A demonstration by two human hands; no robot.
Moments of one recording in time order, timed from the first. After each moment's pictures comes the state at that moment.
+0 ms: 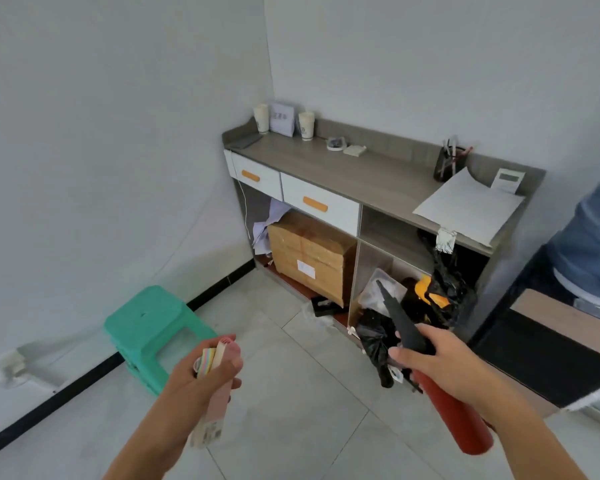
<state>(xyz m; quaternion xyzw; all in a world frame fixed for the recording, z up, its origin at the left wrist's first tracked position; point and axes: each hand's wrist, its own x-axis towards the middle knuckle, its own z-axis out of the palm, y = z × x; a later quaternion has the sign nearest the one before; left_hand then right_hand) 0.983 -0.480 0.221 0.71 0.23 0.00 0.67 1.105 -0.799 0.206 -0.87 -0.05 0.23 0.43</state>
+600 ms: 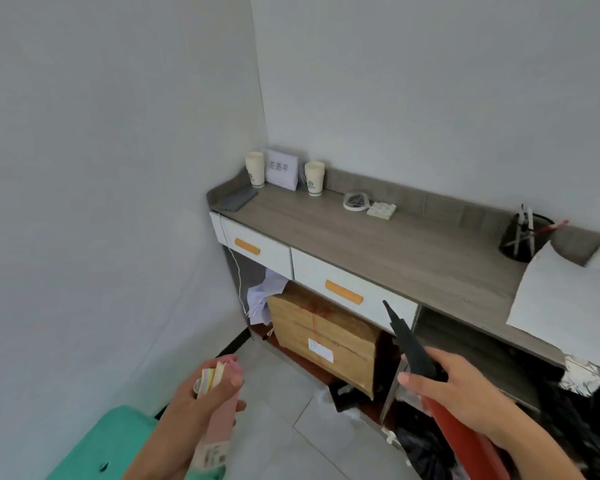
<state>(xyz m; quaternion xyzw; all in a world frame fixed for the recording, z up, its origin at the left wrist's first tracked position) 1.344 -0.280 0.214 0.69 0.22 -0.03 0.69 1.419 -0.622 0.204 -0.86 0.00 0.23 0.46</state>
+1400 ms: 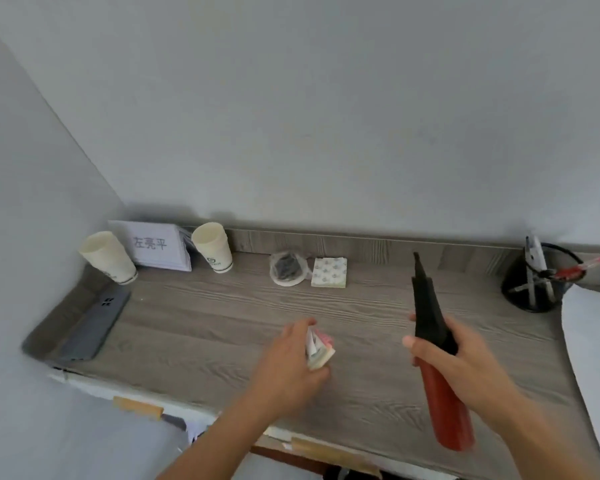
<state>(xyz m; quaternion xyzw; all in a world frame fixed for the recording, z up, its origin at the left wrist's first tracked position) 1.836 -0.417 0.188 0.93 -0.20 -0.18 0.27 1.744 -0.641 0.211 -0.77 0.20 0.01 0.61</state>
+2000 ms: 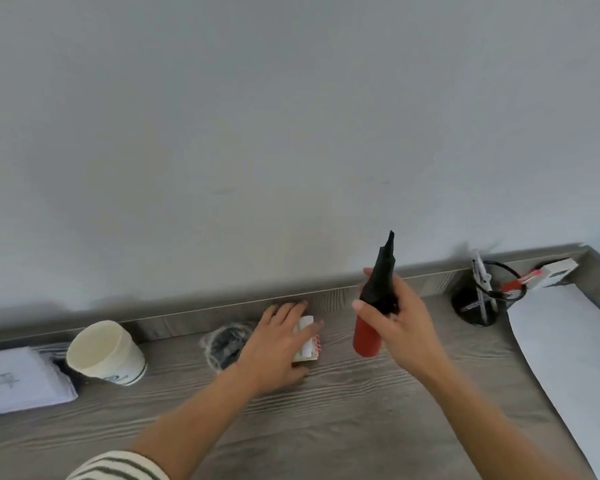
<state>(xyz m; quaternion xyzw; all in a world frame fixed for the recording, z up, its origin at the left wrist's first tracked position) 2.054 -0.498 0.125 0.81 -0.59 0.01 -0.04 1.894 -0.653 0.214 -0.76 0.27 -0.18 0.56</state>
